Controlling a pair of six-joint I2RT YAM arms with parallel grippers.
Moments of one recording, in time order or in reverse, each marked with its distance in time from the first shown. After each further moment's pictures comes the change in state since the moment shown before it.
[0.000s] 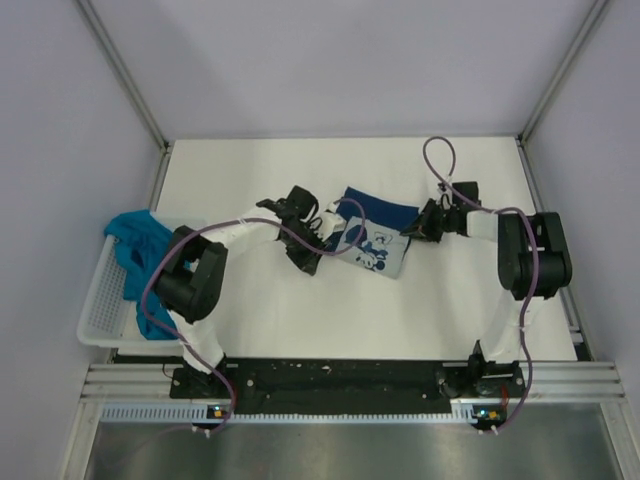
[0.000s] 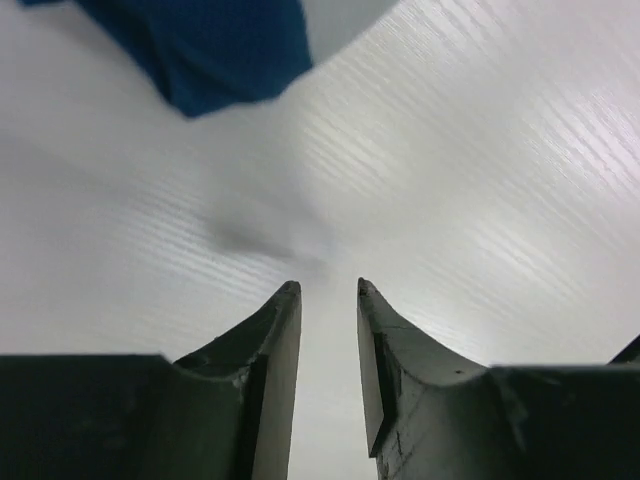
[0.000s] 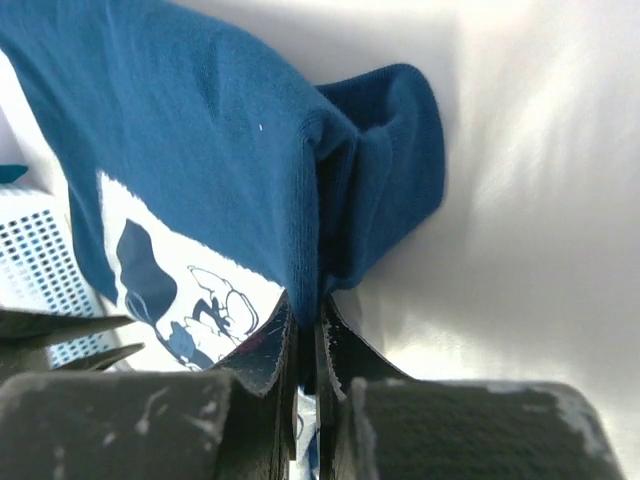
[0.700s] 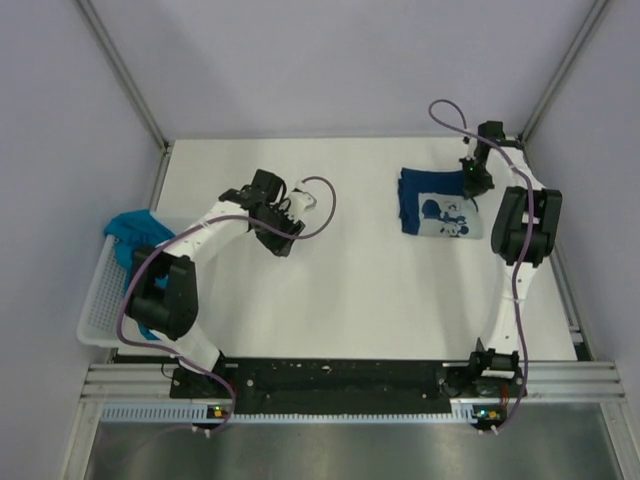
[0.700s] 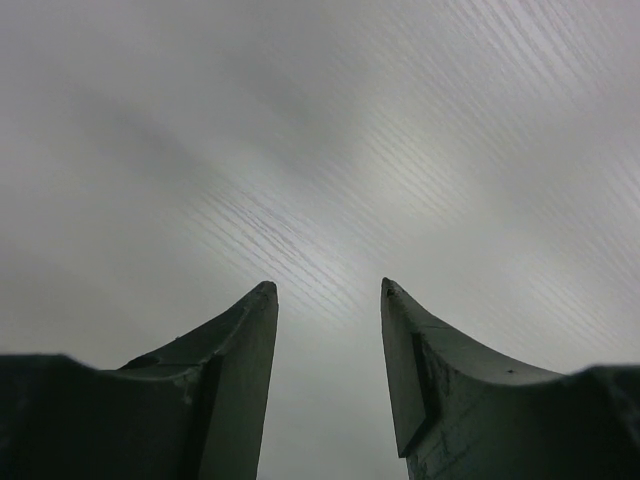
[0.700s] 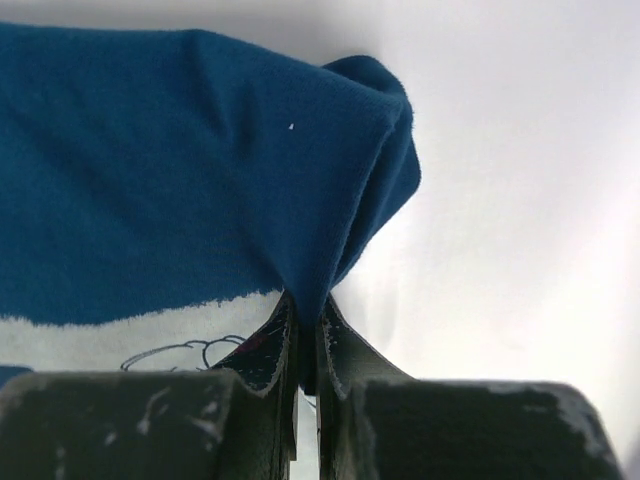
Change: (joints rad) left arm 0.157 -0.192 -0.005 -0.081 -0.132 0.091; right arm -0.143 0.387 0.933 -0.780 0.581 -0.718
